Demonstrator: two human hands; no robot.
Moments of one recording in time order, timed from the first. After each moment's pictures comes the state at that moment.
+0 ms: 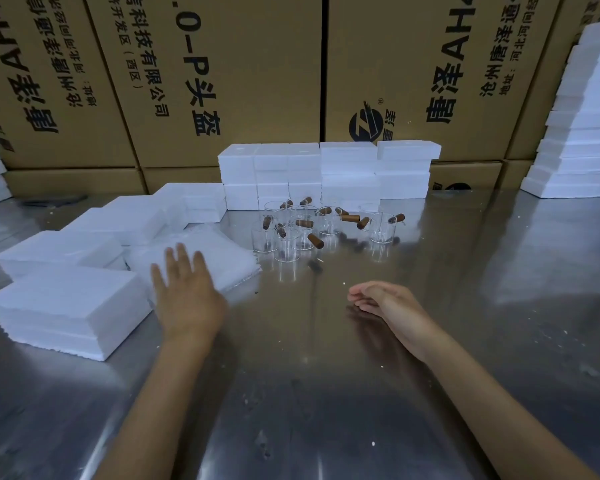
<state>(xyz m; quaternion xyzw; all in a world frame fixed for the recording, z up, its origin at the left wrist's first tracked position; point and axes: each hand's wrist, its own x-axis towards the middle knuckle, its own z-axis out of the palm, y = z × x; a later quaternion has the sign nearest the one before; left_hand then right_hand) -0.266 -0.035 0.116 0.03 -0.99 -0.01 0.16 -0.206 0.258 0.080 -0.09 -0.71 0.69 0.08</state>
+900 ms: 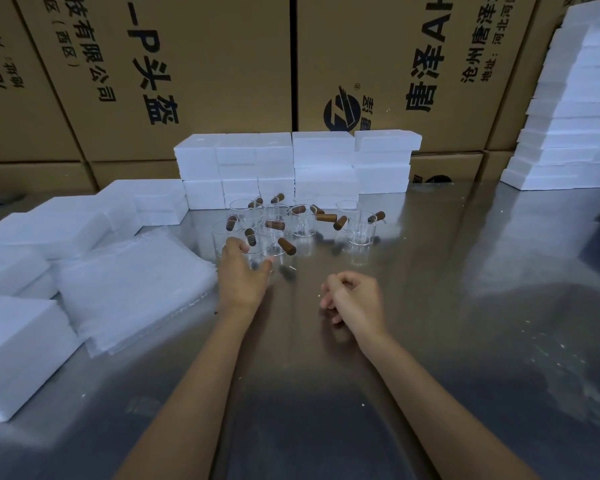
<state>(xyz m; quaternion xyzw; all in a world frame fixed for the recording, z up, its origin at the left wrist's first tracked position) -0.366 0.090 0.071 -0.05 -0.86 -0.48 0.19 -0.261 0.243 0.077 -0.20 -0.73 0.63 0.19</state>
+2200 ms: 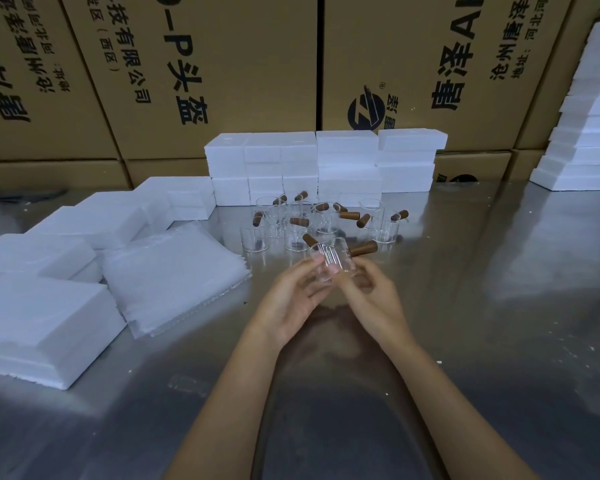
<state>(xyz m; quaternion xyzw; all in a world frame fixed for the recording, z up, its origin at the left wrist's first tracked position) -0.295 0.096 0.095 -0.09 -0.46 -0.85 -0.24 -0.238 0.228 0.088 -0.07 -0.74 0.62 0.23</state>
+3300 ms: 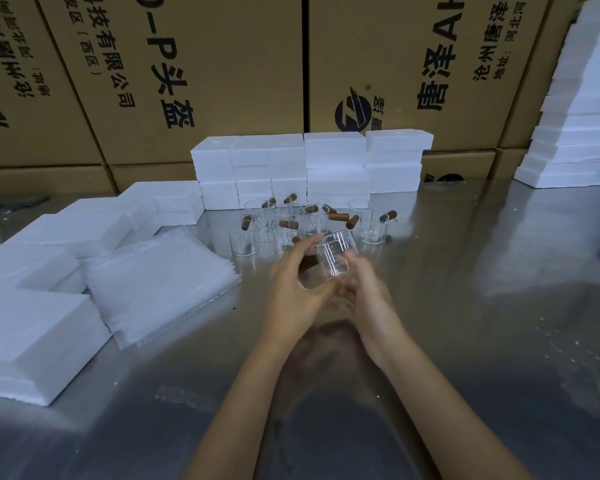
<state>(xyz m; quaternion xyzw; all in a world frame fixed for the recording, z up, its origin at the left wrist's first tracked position) -0.271 0.112 0.104 -0.23 -0.75 -0.60 0.14 -0.230 0.223 0.104 -0.10 -0.57 0.80 0.12</state>
